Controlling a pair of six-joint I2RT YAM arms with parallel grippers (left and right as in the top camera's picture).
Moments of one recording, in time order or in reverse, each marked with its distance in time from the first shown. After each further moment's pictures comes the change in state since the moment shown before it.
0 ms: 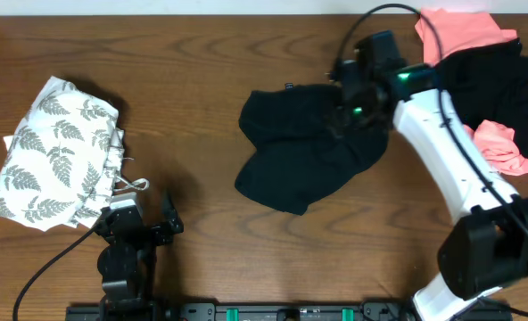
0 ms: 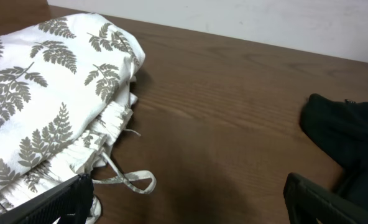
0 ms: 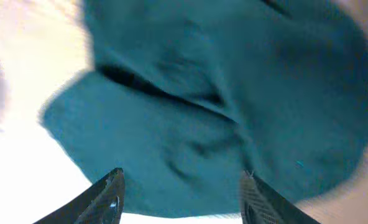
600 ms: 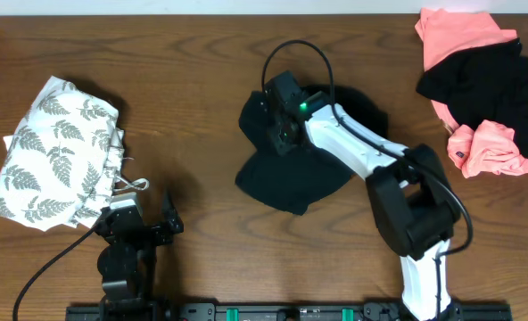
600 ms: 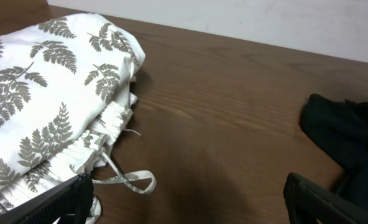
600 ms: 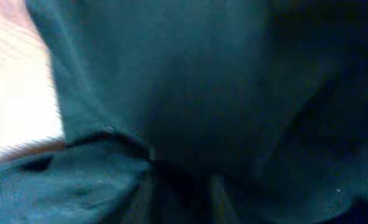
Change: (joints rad) left arm 0.000 0.000 0.000 0.000 0.000 0.000; right arm 0.248 0.334 0.000 0.267 0.256 0.161
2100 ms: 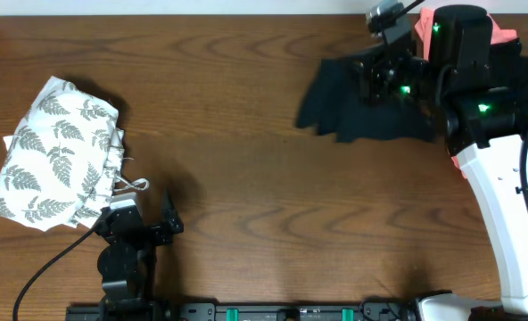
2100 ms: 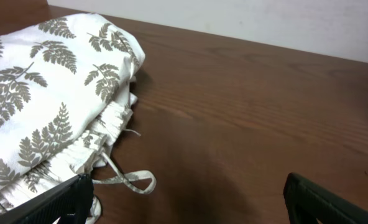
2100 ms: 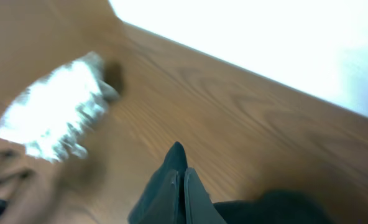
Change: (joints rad) left arm 0.000 0.000 0.000 0.002 0.000 0.000; right arm -0.370 -0.660 0.002 0.109 -0.646 -0.127
